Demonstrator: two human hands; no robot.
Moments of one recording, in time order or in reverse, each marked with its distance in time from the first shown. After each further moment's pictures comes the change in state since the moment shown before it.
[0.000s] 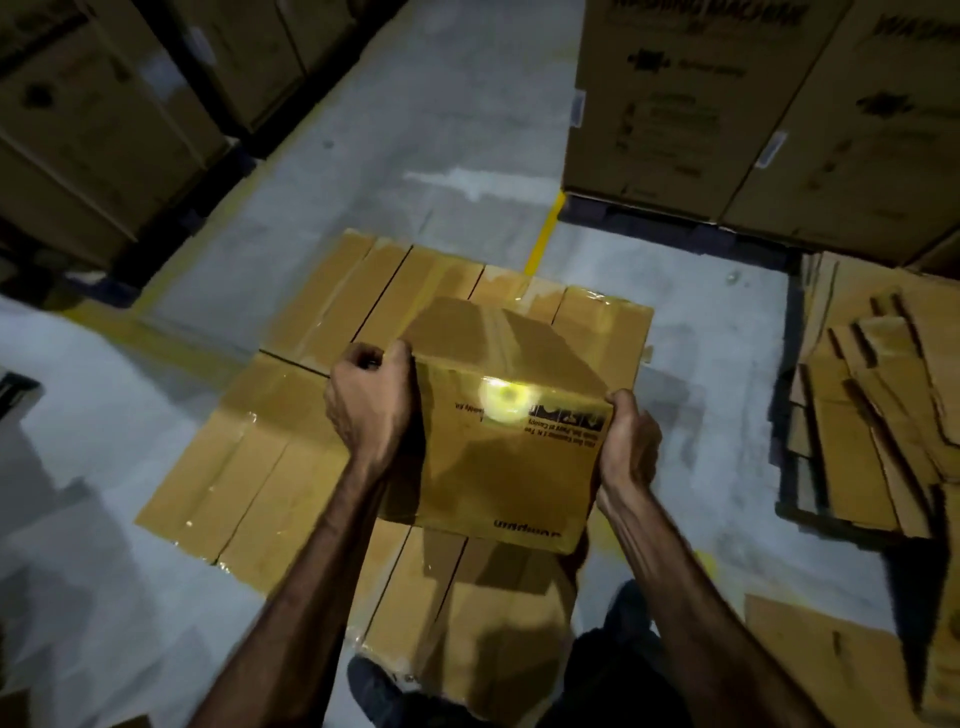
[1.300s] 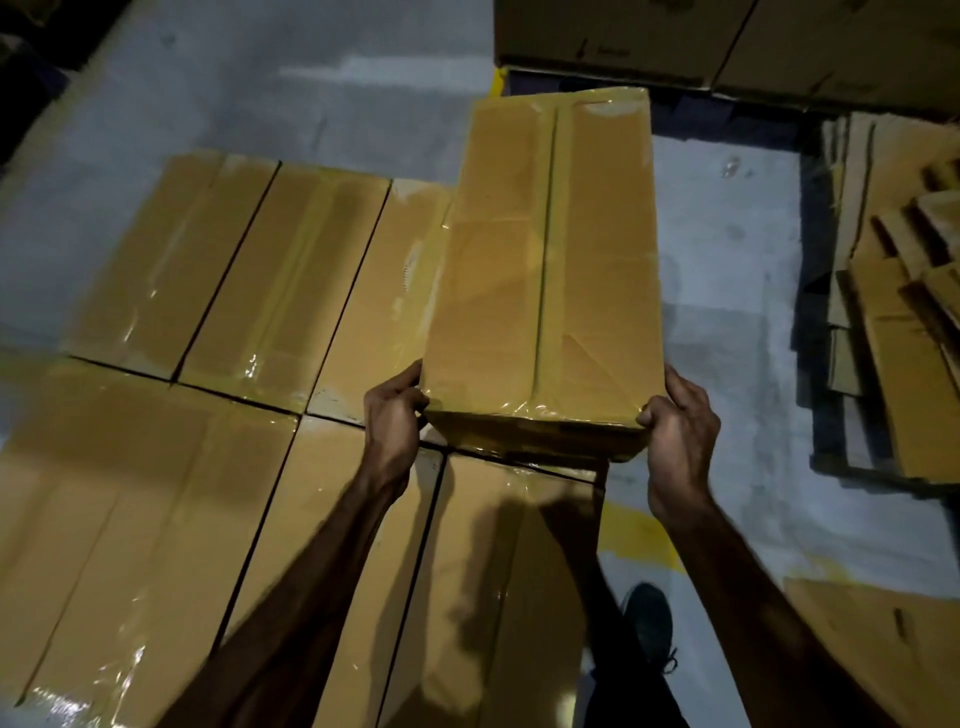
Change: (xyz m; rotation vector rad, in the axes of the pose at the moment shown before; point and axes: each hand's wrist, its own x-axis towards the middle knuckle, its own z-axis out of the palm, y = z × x) left_hand 0.070 -0.209 0.313 -0.237 -0.659 -0.201; right_hand 0.267 0.184 0.039 0.131 0.054 -0.074
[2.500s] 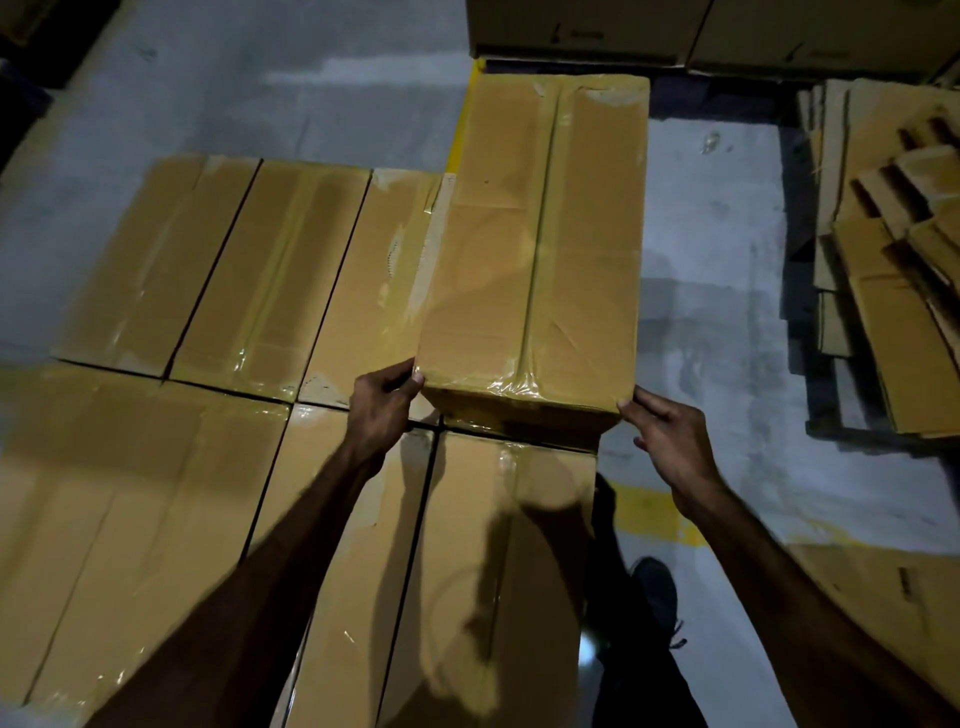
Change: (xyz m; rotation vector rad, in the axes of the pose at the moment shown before) left_hand 0.016 -0.050 -0.016 0.300 -0.049 0.138; right_hand 0.000 0.057 -0.063 -0.236 -0.294 0.067
